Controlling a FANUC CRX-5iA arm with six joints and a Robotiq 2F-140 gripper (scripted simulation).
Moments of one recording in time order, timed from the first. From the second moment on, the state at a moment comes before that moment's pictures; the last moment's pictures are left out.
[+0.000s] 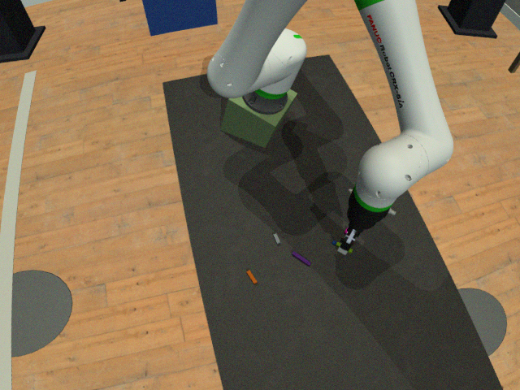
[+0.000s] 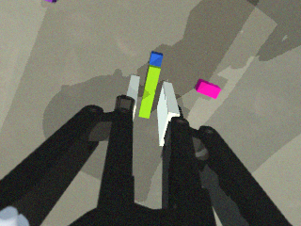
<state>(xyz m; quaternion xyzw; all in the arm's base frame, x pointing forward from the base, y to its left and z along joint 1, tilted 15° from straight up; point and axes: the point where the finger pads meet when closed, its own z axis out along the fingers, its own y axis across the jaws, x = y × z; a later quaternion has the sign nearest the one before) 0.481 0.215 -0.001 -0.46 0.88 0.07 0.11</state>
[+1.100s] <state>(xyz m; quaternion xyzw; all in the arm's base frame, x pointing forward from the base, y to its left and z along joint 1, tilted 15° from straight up) 0.470 0.197 0.082 -0.46 0.88 0.07 0.11</state>
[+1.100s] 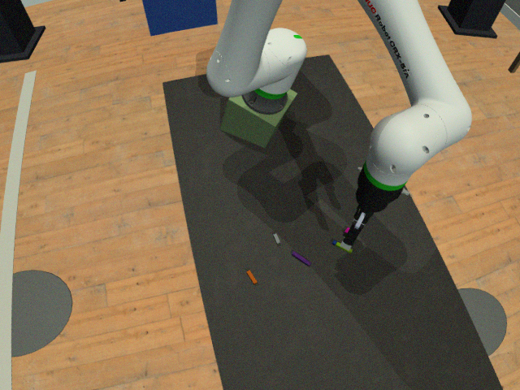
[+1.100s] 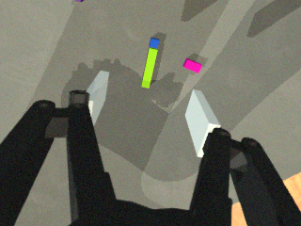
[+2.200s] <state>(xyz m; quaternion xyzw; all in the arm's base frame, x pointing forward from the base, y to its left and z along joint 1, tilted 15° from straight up) 0.465 0.188 0.119 -0.46 0.88 0.07 0.11</state>
